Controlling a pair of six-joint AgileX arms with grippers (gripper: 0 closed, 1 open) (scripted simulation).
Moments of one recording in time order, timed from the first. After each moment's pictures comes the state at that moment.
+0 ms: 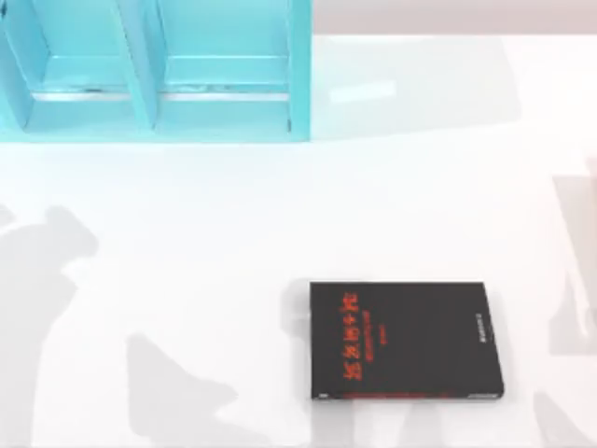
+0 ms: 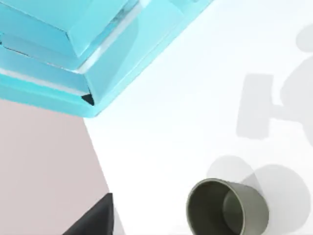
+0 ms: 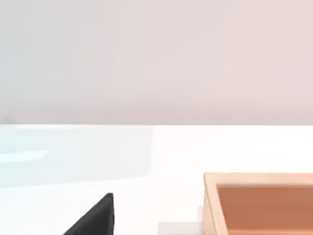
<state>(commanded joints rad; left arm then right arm) 0.16 0.88 0.77 -0.58 -0.02 0.93 0.00 0.00 0.00 0.00 0.00 0.00</state>
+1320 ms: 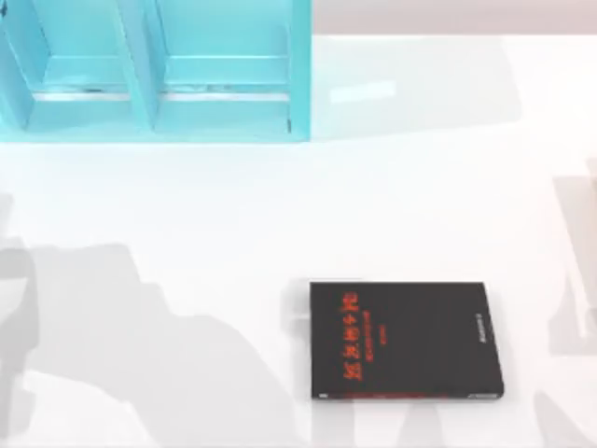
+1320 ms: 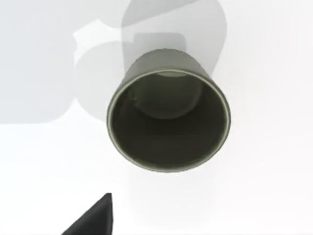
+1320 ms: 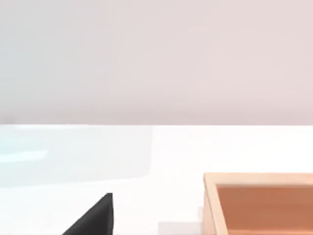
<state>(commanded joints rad) 0.42 1.85 1.54 -1.26 0.00 2.02 0.00 0.00 0.00 0.00 0.00 0.00</state>
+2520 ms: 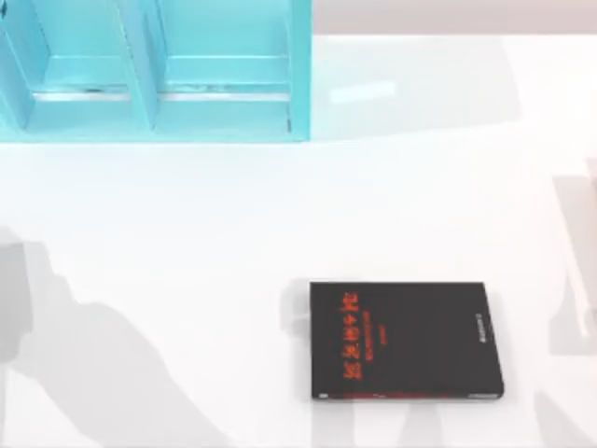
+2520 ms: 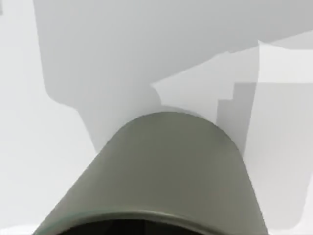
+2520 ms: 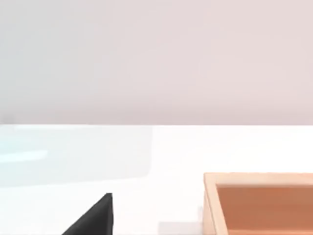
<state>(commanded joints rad) 0.43 1.95 1.26 -0.89 0.00 2.02 0.00 0.00 0.00 0.00 0.00 0.00</state>
